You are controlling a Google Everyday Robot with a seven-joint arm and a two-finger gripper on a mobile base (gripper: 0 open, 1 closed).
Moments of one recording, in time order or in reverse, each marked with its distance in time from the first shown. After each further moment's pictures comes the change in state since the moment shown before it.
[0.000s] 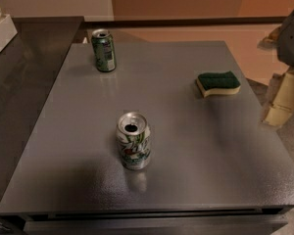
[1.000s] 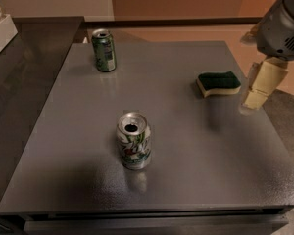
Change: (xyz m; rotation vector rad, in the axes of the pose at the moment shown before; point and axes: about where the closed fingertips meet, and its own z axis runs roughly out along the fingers) arm -0.017 -0.040 0.028 -0.017 -0.070 -0.007
